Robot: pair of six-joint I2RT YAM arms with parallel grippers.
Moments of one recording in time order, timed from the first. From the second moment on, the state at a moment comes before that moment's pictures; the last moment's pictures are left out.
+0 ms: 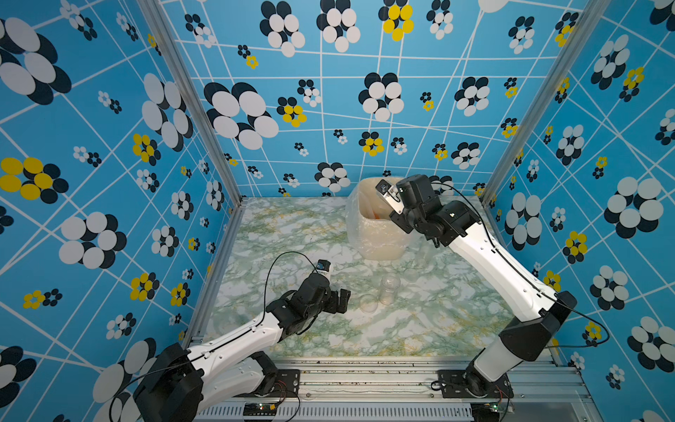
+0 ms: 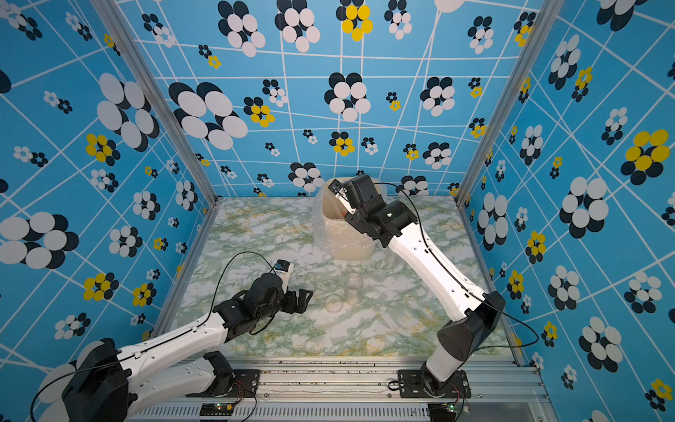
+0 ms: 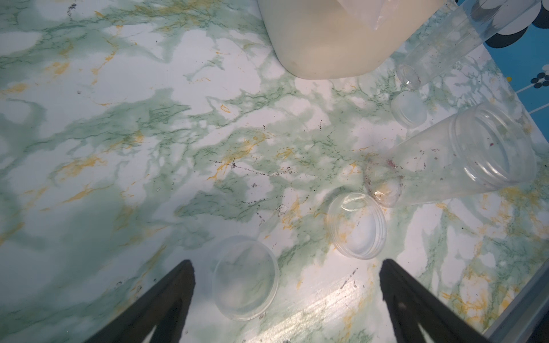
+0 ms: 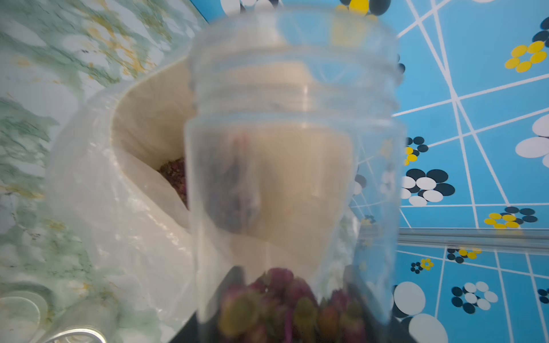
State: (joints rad) left arm -0.74 1.06 0.51 -0.13 -0.07 -0.49; right arm 0.65 1.67 1.89 -0.93 0.53 -0.51
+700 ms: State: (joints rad) left arm -0.74 1.07 0.51 -0.08 -0.05 -0.49; right arm 0.58 1.83 2.05 -1.03 0.77 -0.81
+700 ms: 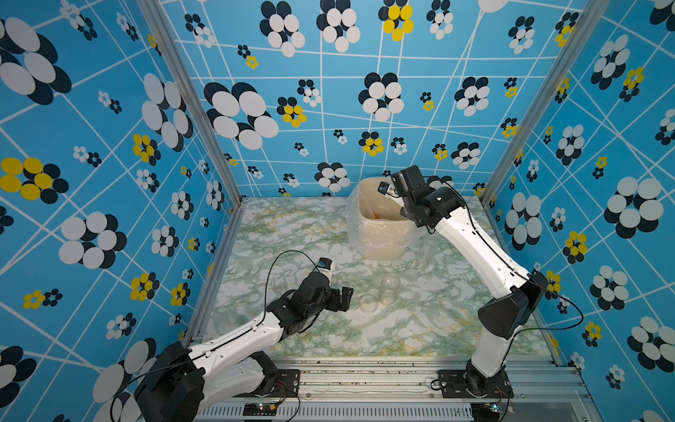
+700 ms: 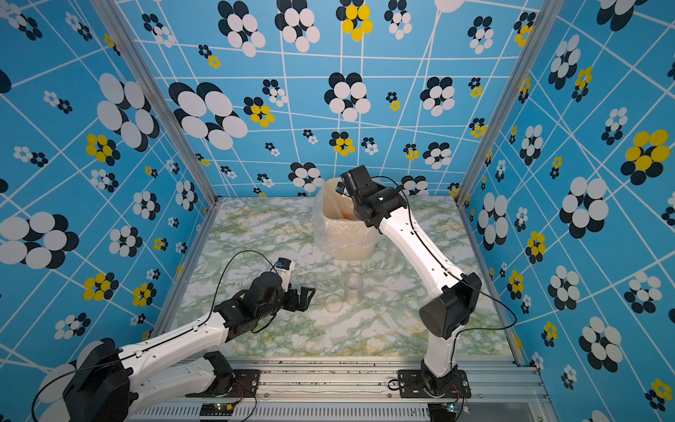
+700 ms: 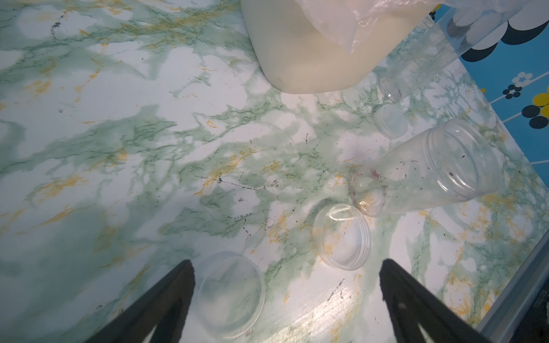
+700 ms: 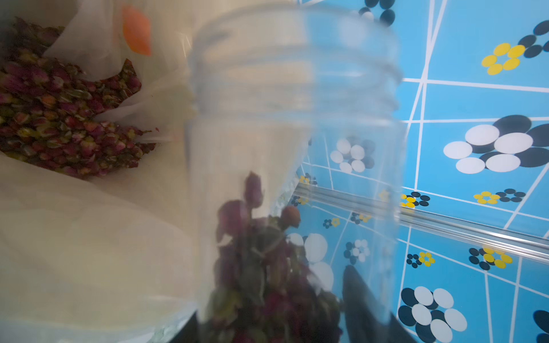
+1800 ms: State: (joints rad) left arm -0.74 1.12 0.51 -0.02 -0.03 -0.50; right arm 0.60 1.69 1.65 -0.44 0.90 -1.54
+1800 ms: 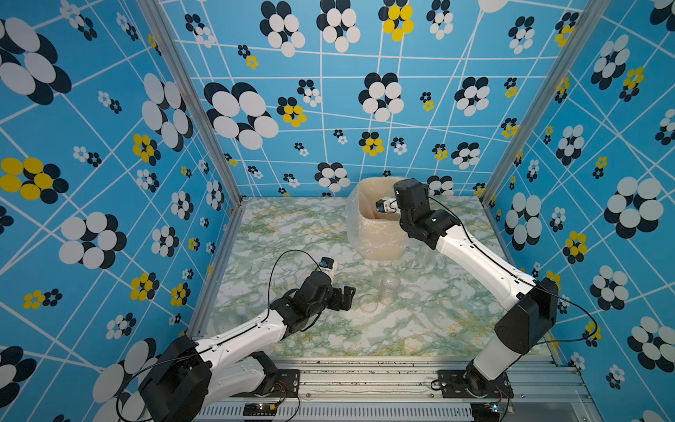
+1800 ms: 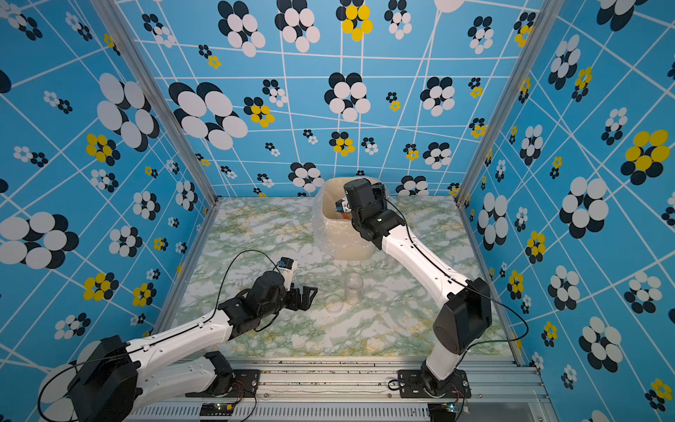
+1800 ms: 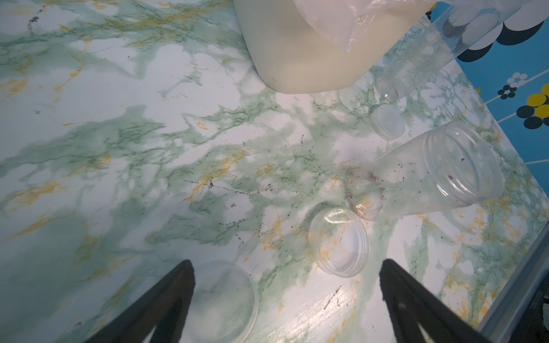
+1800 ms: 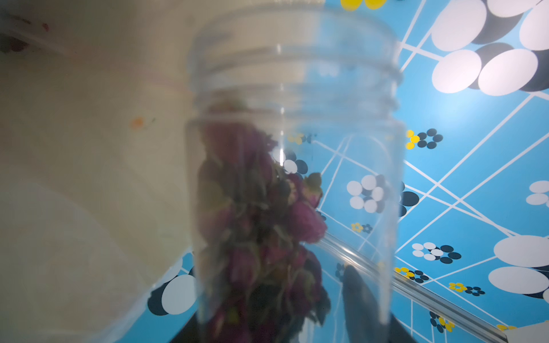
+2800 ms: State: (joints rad) left arm -0.72 1.12 0.48 0.04 -0.01 -0.51; right arm 0.60 1.72 1.81 -0.67 0.85 -1.81
